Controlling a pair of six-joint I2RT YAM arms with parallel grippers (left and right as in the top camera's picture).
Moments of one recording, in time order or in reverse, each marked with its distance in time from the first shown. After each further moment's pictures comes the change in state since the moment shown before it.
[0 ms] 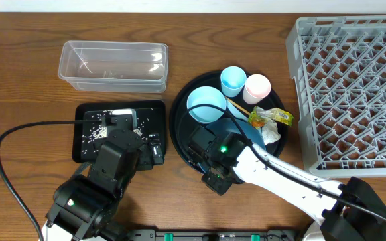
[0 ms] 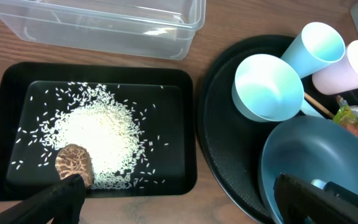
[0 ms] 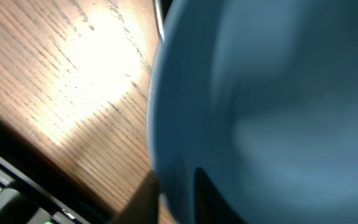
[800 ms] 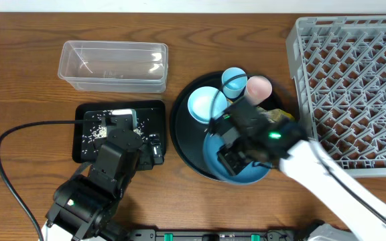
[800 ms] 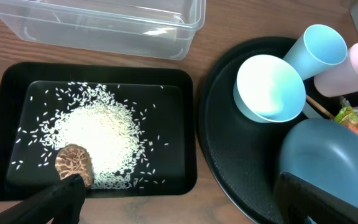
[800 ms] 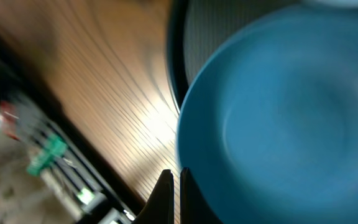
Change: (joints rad) left arm 0.000 0.000 0.000 0.000 0.000 0.000; right arm -0.249 -0.270 0.068 -0.008 -0.257 0.006
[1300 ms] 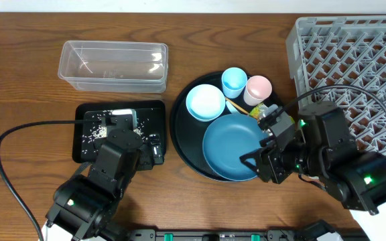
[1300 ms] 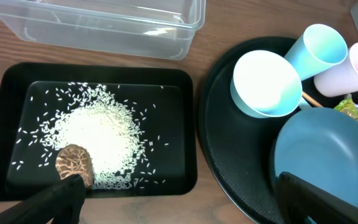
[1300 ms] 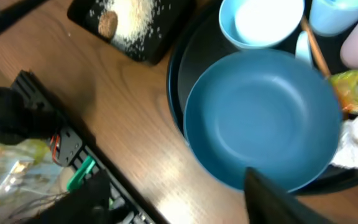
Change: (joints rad) left arm 0.000 0.000 0.000 0.000 0.000 0.000; right arm -0.224 -0.343 0.031 -0.132 -0.086 -0.040
